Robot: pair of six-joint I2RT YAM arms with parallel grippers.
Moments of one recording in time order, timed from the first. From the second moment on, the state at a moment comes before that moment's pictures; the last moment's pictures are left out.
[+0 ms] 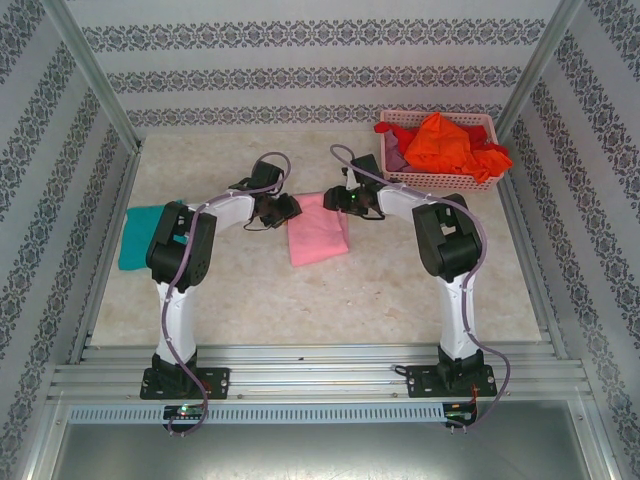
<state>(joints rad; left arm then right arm) -0.32 2.12 1.45 -0.34 0.29 -0.79 0.36 2.20 1.52 -0.24 -0.37 0.47</state>
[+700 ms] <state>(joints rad) -0.28 2.13 1.42 -0.28 0.36 -0.82 0.36 2.24 1.48 -0.04 -0.59 0.63</state>
